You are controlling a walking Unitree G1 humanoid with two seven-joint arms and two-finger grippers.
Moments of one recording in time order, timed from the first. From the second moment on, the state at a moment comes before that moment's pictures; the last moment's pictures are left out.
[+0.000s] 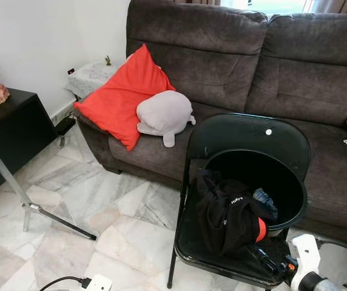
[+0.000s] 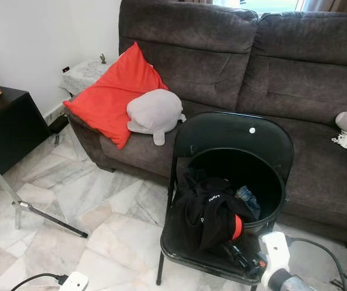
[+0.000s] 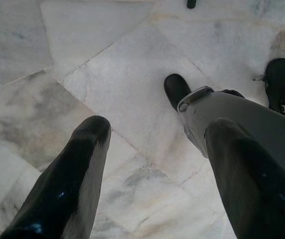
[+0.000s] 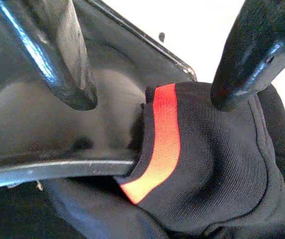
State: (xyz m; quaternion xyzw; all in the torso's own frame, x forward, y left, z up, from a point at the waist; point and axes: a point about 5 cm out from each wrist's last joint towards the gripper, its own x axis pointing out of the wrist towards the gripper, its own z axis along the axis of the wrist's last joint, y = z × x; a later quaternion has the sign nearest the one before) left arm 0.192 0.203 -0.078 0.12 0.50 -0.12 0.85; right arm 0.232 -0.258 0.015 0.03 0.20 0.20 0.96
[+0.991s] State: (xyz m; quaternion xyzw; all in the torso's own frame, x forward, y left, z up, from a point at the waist) left arm 0.191 0.204 -0.078 0.13 0.50 -0.12 0.85; right arm 0.229 -0.217 0.013 0.07 0.20 0.37 0.91
